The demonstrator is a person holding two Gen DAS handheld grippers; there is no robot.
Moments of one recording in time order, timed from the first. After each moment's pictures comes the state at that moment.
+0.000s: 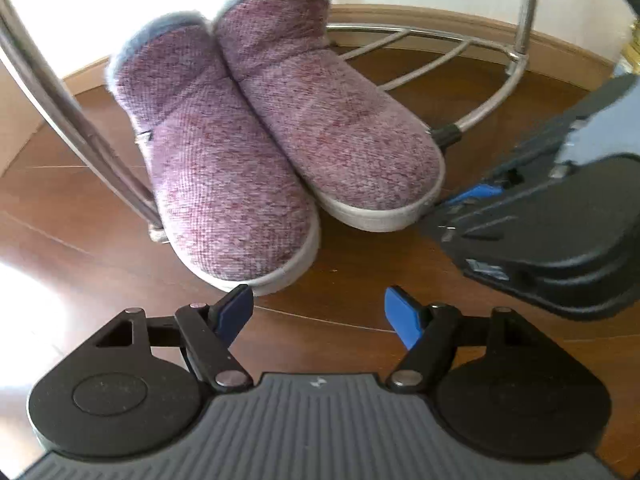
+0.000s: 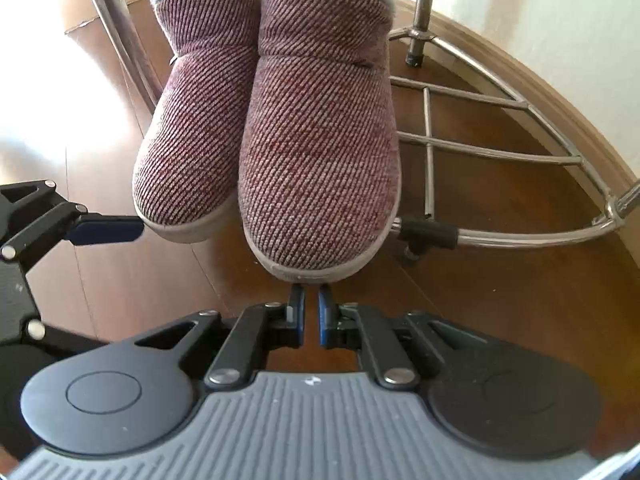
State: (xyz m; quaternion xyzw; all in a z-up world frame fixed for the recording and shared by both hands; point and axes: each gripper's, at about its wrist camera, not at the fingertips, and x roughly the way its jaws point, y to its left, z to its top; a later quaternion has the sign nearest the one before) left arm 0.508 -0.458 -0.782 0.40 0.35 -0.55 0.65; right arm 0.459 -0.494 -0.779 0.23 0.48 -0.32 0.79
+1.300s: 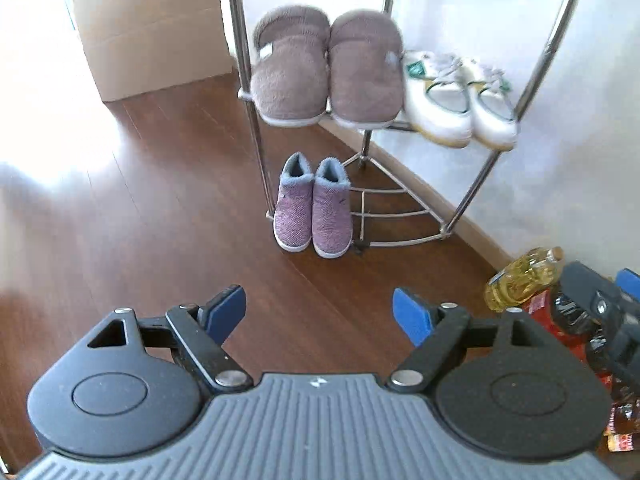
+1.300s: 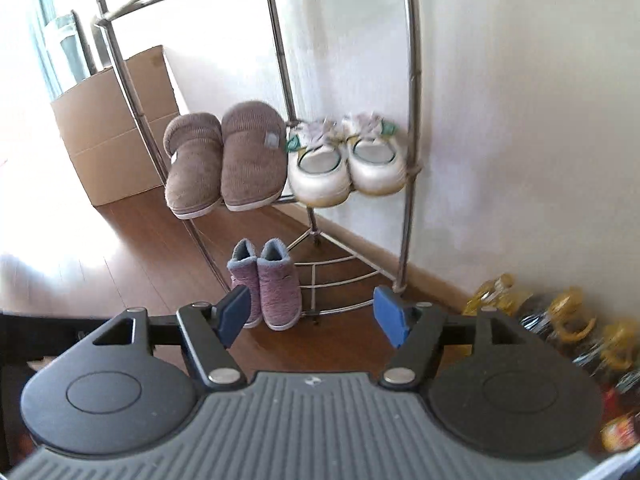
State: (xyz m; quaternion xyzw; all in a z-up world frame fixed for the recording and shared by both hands) left arm 0.332 -0.307 -0.273 0.22 0.45 -0.38 0.78; right arm 0.171 -0.359 -0.261 0.23 0.31 -0.42 0.82
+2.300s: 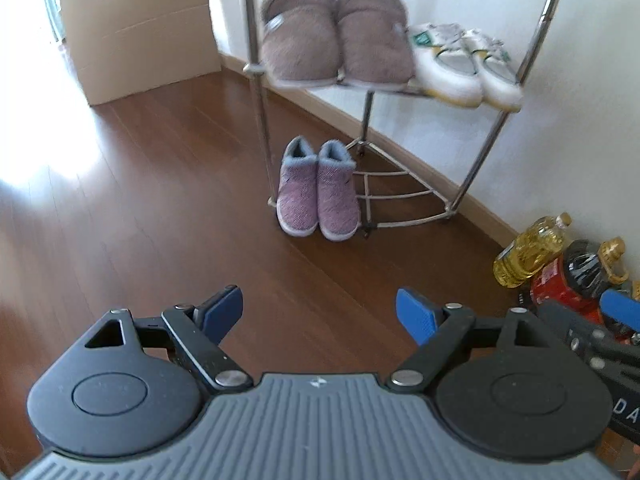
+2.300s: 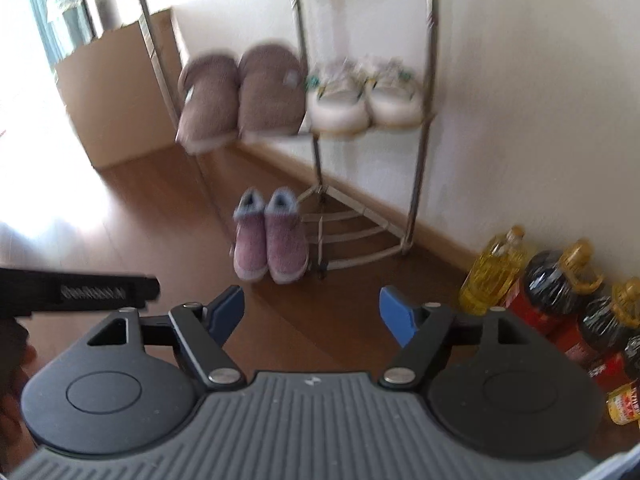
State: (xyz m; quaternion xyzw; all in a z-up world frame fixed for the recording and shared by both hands) left arm 0.364 -0.230 -0.362 0.22 0.44 -0.40 0.77; right arm 0.200 -0.294 -0.352 0.24 0.37 -0.39 0.81
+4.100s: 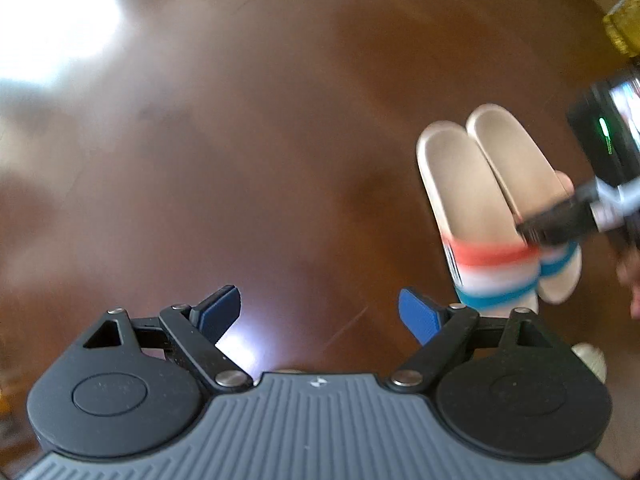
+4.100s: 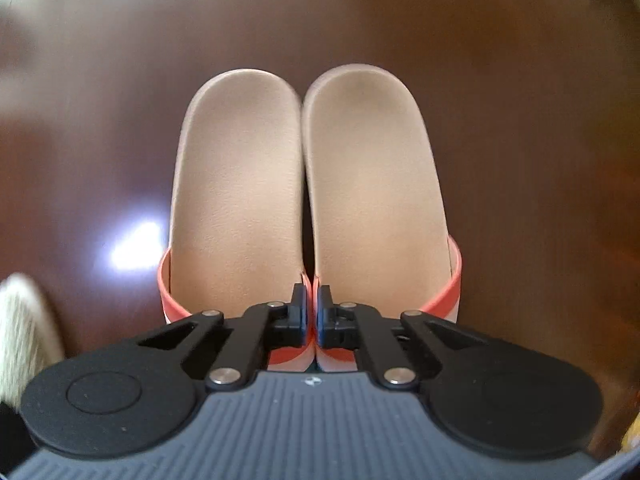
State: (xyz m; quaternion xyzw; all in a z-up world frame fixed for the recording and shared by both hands) left arm 0.294 -0.083 -0.719 0.34 0.58 -0.32 0.67; right arm 0.242 -0.226 -0.818 0.18 0.71 -0.18 0.65
